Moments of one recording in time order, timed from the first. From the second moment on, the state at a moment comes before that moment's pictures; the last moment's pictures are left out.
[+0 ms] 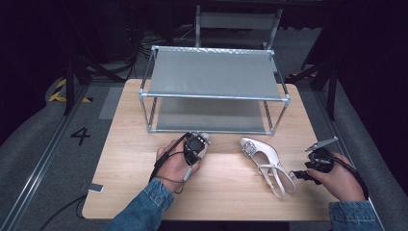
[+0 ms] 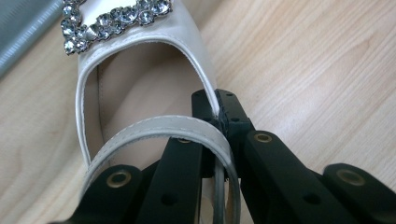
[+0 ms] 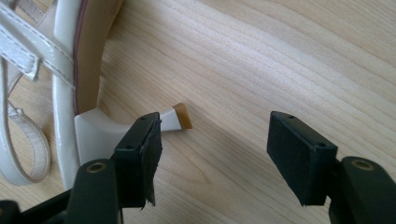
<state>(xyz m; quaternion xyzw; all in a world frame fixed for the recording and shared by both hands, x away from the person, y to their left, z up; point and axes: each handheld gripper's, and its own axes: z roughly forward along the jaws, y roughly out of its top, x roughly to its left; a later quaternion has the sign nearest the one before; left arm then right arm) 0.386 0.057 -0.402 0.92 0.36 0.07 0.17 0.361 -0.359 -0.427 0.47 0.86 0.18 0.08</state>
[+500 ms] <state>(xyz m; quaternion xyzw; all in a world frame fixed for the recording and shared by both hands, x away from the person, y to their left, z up) 0.429 0.055 -0.398 0.91 0.37 0.08 0.19 0.357 -0.361 -0.428 0.47 0.86 0.18 0.08</state>
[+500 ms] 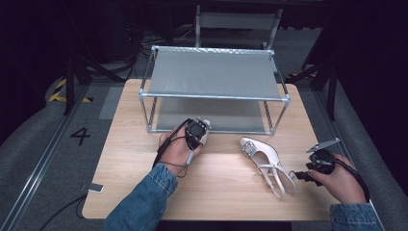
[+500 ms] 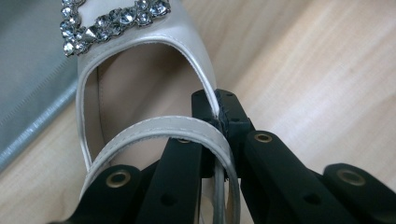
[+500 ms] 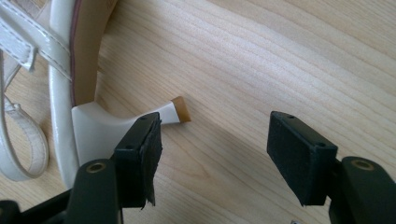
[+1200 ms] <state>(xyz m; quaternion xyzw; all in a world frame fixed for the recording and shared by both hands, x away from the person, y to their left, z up) 0.487 0.049 -0.404 0.89 0.40 0.11 0.20 0.350 -0.367 -0.435 0.48 0.86 0.17 0.08</state>
